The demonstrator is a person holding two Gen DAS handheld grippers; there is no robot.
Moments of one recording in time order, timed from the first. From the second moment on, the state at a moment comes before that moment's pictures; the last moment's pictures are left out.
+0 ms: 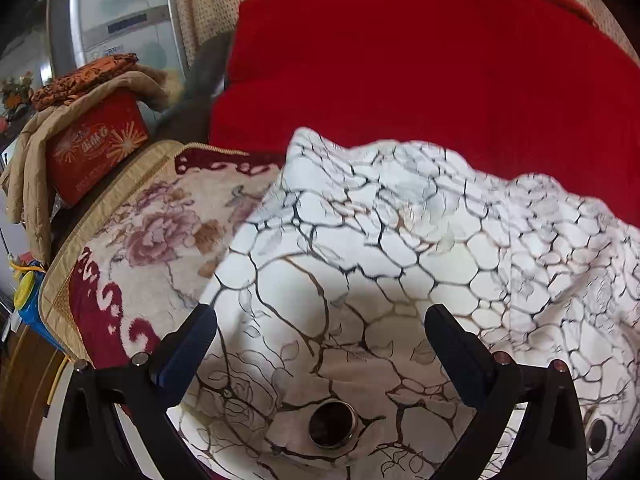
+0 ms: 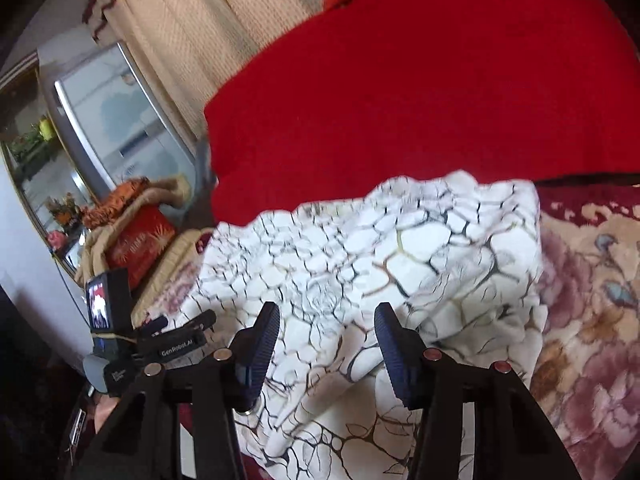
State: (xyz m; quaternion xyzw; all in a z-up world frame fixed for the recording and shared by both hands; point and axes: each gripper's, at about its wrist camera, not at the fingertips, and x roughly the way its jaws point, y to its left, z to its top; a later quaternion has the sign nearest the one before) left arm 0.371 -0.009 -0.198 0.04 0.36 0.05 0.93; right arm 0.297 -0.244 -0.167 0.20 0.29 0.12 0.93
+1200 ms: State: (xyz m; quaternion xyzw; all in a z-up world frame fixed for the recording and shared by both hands) left arm 0.367 -0.004 -0.195 0.05 0.34 0.07 0.94; right arm 0.318 -0.286 -0.204 0.25 0.37 0.07 0.89
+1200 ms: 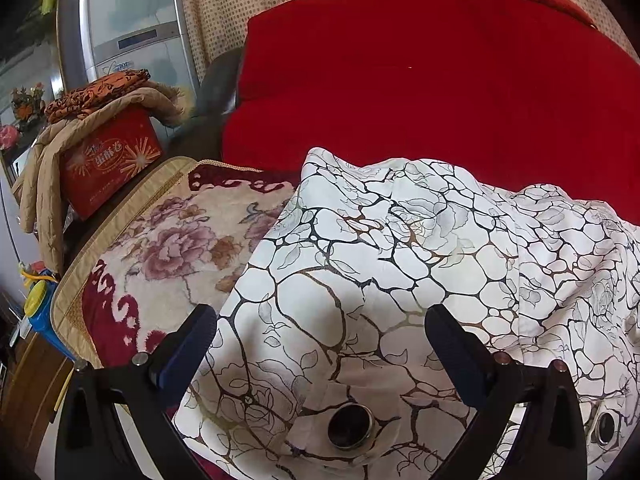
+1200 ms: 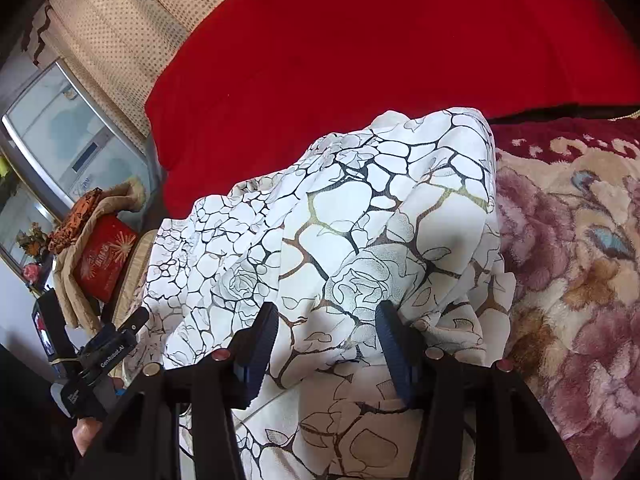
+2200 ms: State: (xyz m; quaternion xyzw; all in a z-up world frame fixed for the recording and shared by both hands) left arm 0.371 0.014 -0.199 0.06 0.34 0.10 0.93; right arm 0.309 -0.286 -0.190 0.27 0.34 0.09 0.90
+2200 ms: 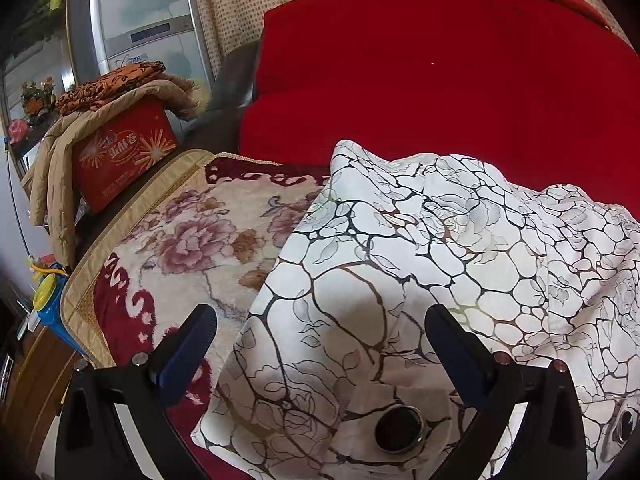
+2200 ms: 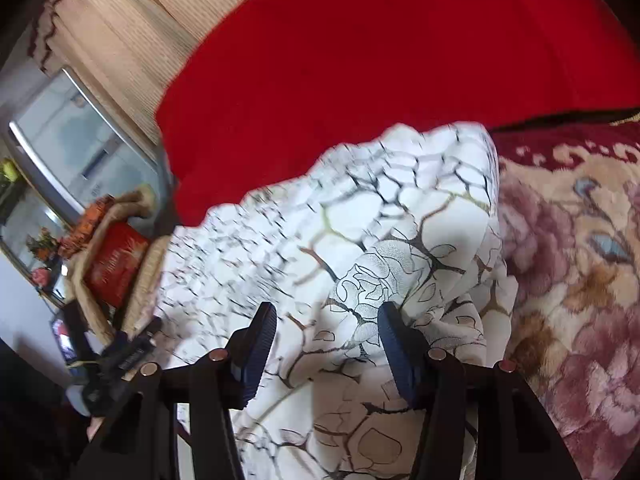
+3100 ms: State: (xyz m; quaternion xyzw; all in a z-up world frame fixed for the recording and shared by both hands) left arm 0.382 0.075 -0.214 -0.02 0.39 0.14 0.91; right arm 0.305 -0.274 -0.179 0.25 0.31 0.11 0.91
